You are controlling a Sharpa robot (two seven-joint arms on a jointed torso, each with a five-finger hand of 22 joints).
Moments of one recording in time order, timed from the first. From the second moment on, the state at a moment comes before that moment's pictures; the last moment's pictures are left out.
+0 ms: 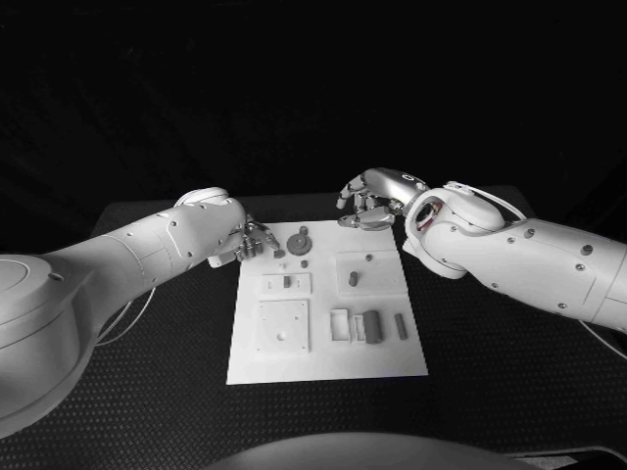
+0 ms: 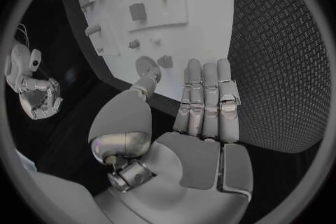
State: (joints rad) left arm 1.22 -0.30 -0.16 0.60 -1.01 0.13 -0.40; left_hand 0.82 -0.09 0.42 -0.13 0.08 0.96 0.10 0.41 0.52 1.20 0.00 0.59 0.55 0.98 -0.01 0.94 0.62 0.02 1.11 -0.11 0.07 1.19; right arm 1.17 -0.64 0.03 1.39 -1.47 -0.32 -0.15; right_hand 1.04 -0.18 0.62 -0.17 0.11 0.91 0.13 0.22 0.59 1.09 0.02 0.84 0.84 1.19 -0.08 1.31 0.88 0.23 1.11 -0.01 0.92 1.31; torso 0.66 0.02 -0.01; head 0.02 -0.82
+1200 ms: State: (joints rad) left arm 1.21 -0.27 -0.16 0.61 -1.06 0.14 -0.42; left_hand 0.75 -0.18 0.42 -0.06 0.05 1.06 0.06 0.43 0.54 1.27 -0.05 0.68 0.57 1.05 -0.06 1.03 0.62 0.01 1.20 -0.16 0.10 1.23; right arm 1.17 -0.64 0.03 1.38 -1.47 -0.32 -0.15; right_hand 1.04 -0.18 0.62 -0.17 0.11 0.91 0.13 0.22 0.59 1.09 0.02 0.84 0.84 1.19 -0.08 1.31 0.88 0.23 1.11 -0.01 0.92 1.31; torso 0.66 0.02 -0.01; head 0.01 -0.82
